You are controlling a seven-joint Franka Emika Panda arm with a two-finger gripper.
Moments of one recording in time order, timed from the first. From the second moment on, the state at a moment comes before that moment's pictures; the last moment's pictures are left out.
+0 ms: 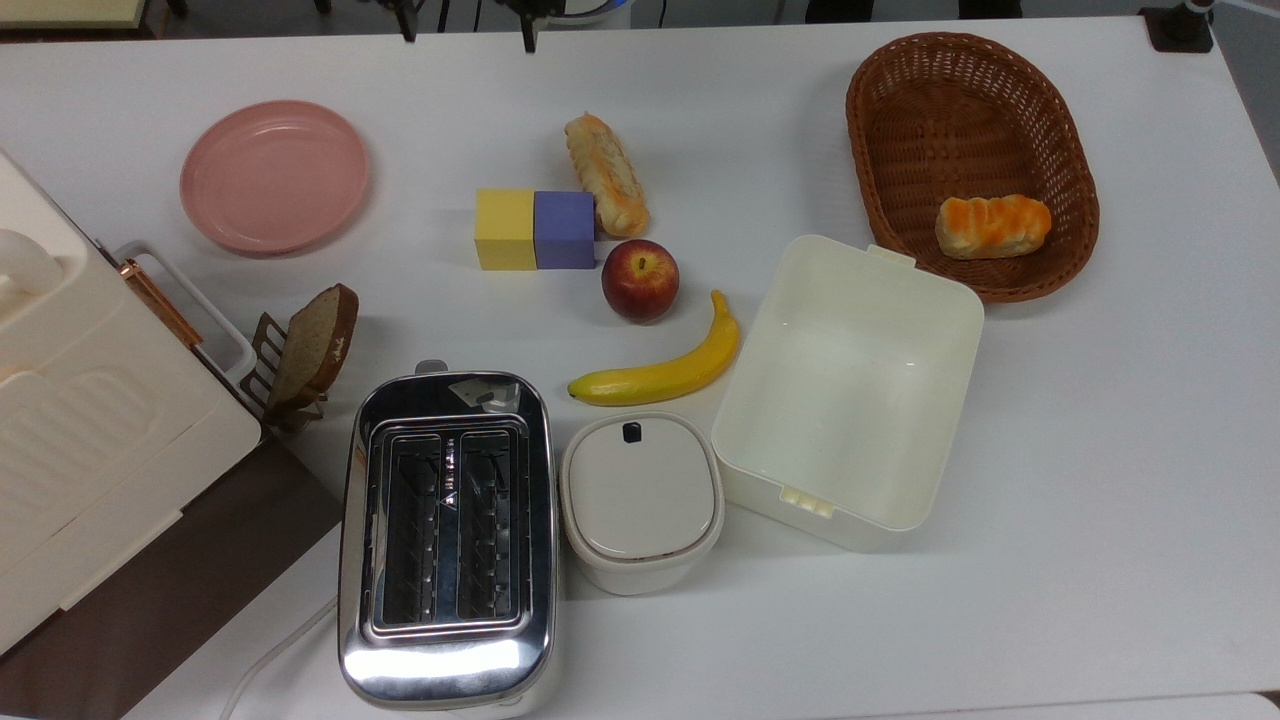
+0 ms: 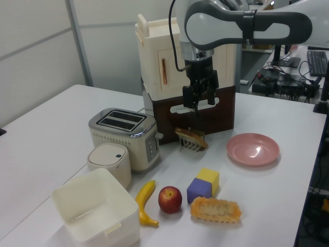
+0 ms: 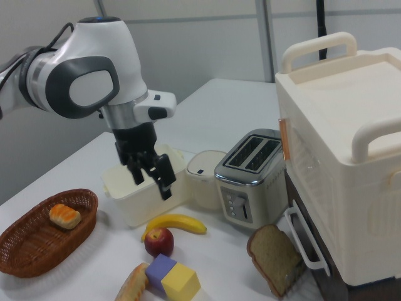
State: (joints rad) arm 0.04 0.03 -0.10 -1.58 -0.01 1.56 0.03
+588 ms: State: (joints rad) arm 0.02 0.09 -0.10 -1.58 -0.02 1.70 0.10
